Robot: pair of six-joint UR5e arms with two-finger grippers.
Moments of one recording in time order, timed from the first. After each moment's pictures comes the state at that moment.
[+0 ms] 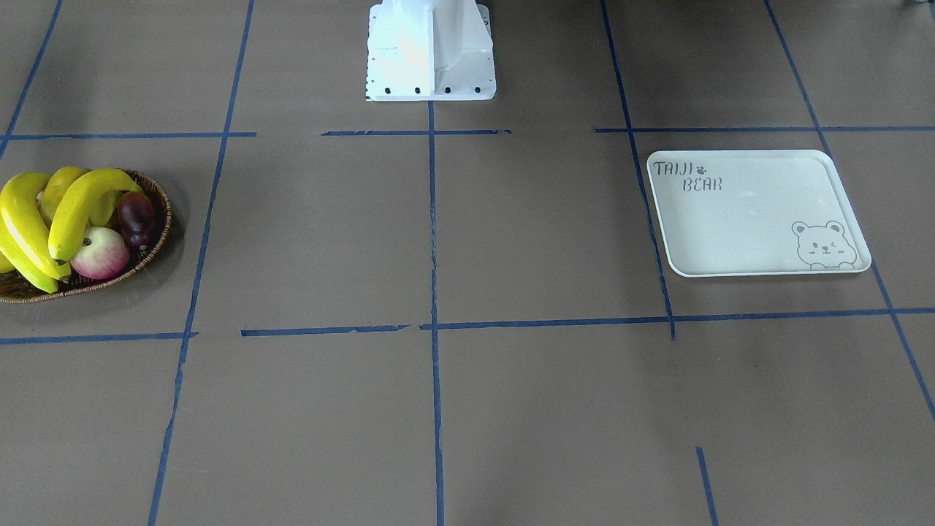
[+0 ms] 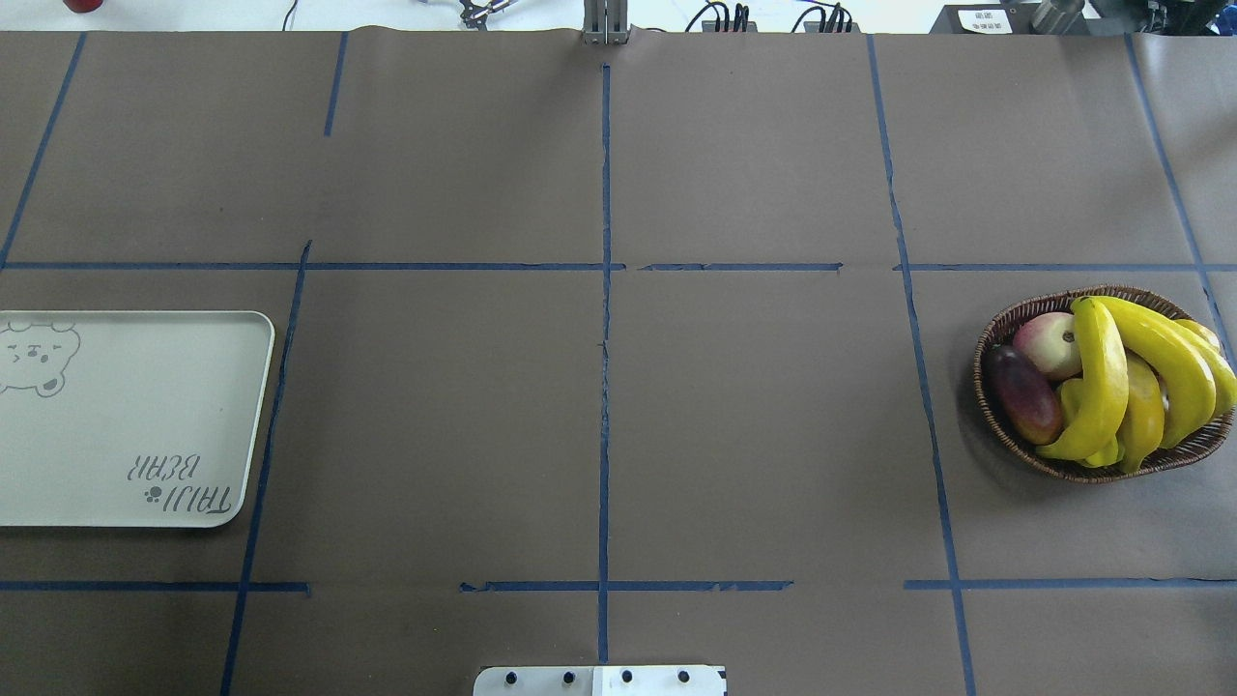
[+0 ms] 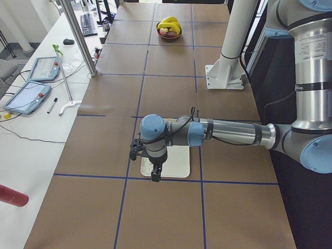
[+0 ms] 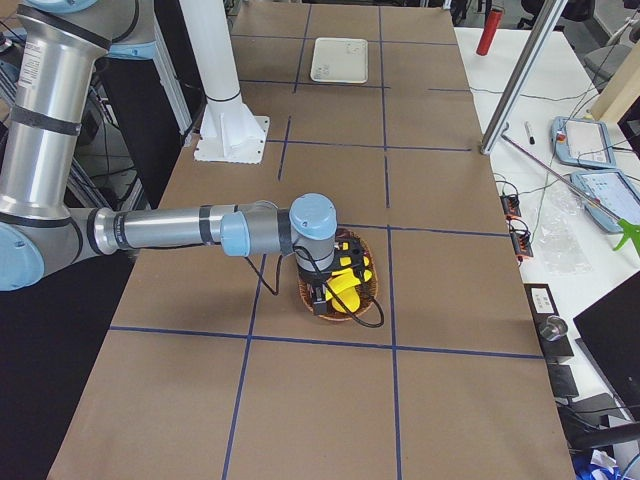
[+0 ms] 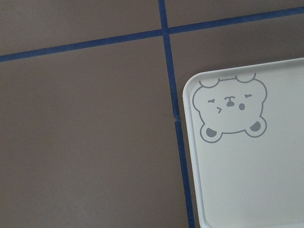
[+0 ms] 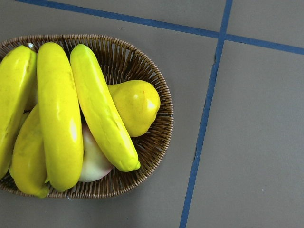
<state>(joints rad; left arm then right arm) -1.53 -1.42 -1.80 -1.47 -2.31 0.13 1.48 -1.86 1.96 -1.55 2.36 -0.05</state>
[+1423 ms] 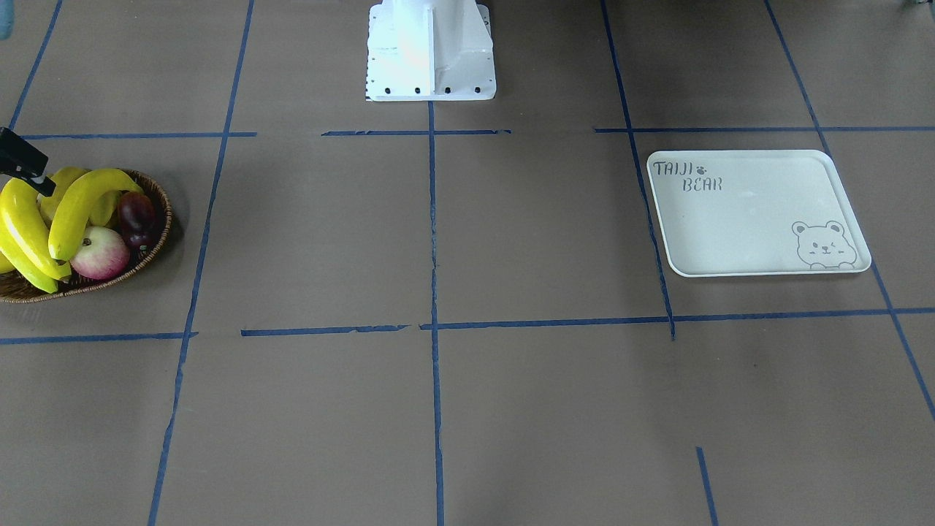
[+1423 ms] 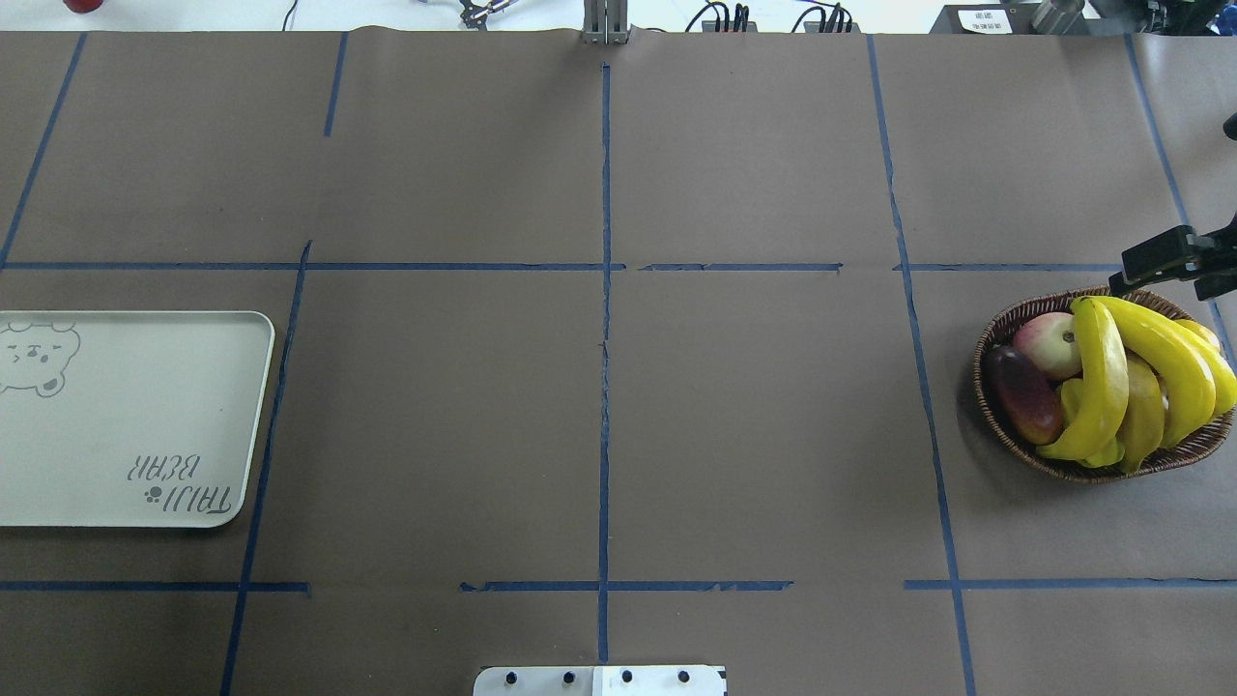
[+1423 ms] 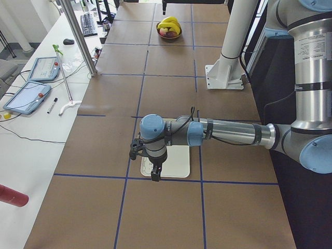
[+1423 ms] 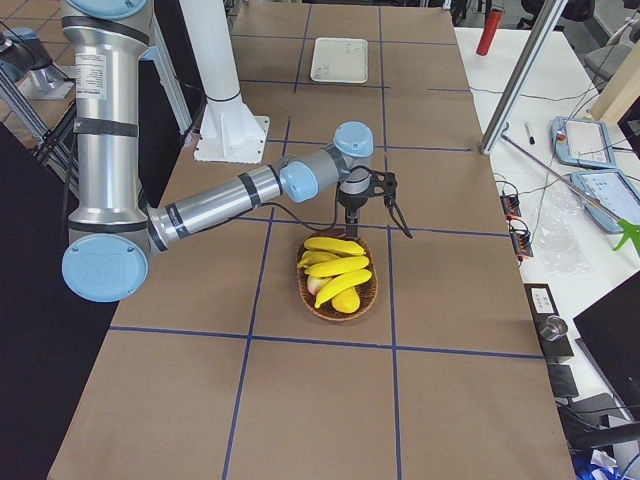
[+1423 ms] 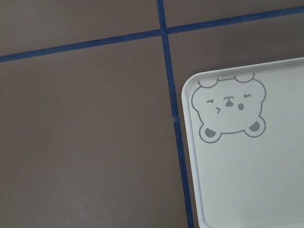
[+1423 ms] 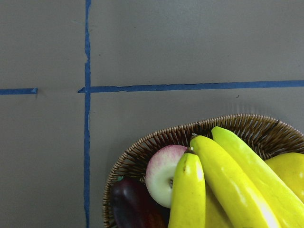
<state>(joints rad) -1.53 -1.42 -1.80 -1.47 -2.31 0.13 1.15 -1.62 2.00 -1.42 2.28 0.69</state>
